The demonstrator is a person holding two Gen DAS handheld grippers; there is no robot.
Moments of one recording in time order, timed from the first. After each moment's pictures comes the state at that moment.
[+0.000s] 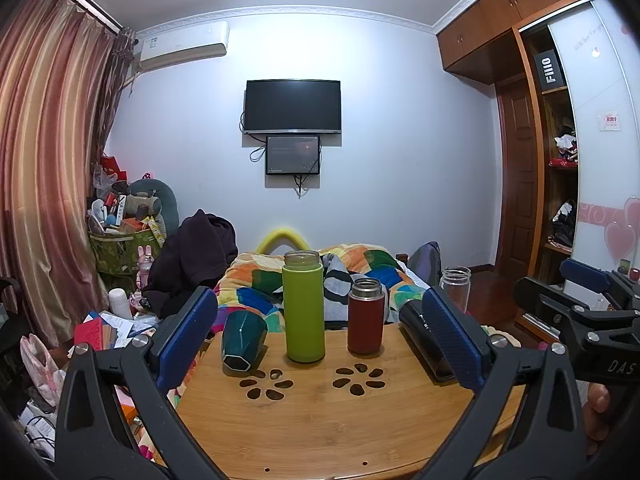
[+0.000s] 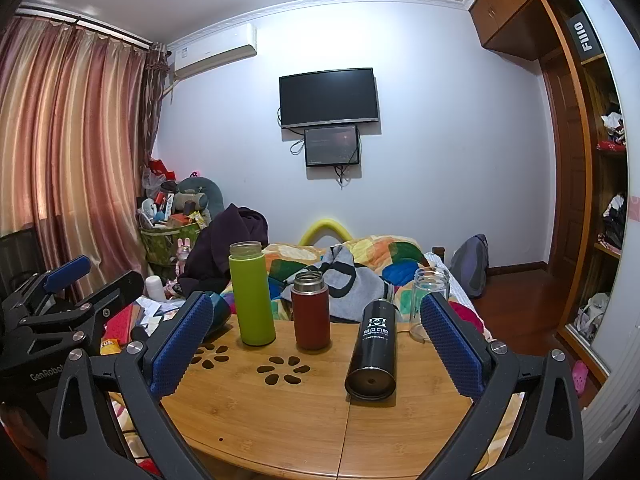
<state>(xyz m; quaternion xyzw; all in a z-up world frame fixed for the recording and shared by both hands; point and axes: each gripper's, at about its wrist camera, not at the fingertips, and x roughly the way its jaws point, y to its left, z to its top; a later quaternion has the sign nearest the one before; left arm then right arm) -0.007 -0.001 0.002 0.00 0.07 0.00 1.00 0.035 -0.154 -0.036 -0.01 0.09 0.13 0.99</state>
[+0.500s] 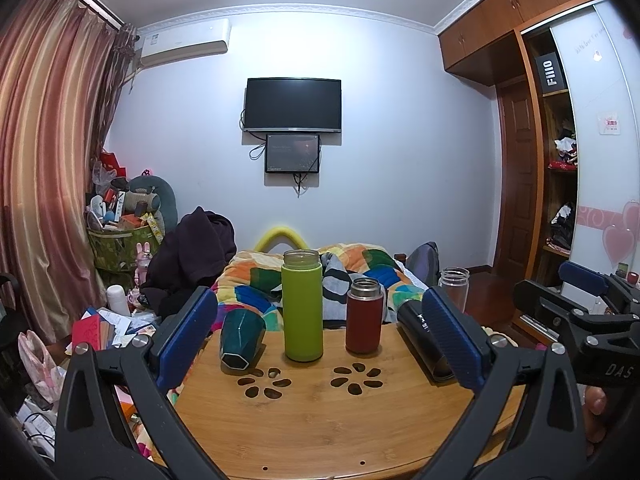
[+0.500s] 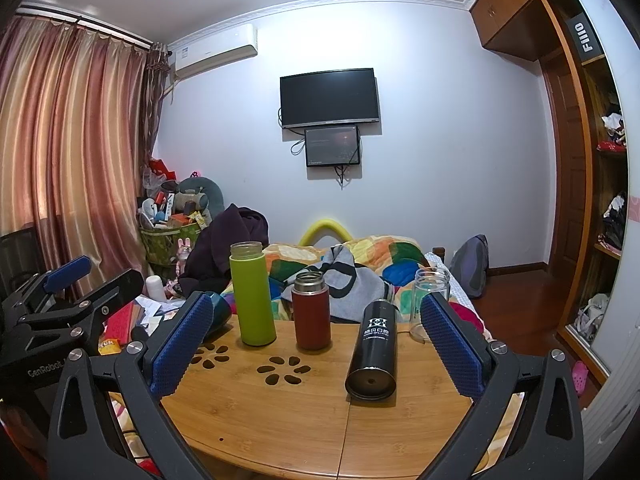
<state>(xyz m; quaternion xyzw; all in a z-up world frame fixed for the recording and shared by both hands) -0.007 0.002 0.004 -0.01 0.08 0.00 1.00 0.036 -0.155 -0.037 -0.01 0.09 0.13 0.99</state>
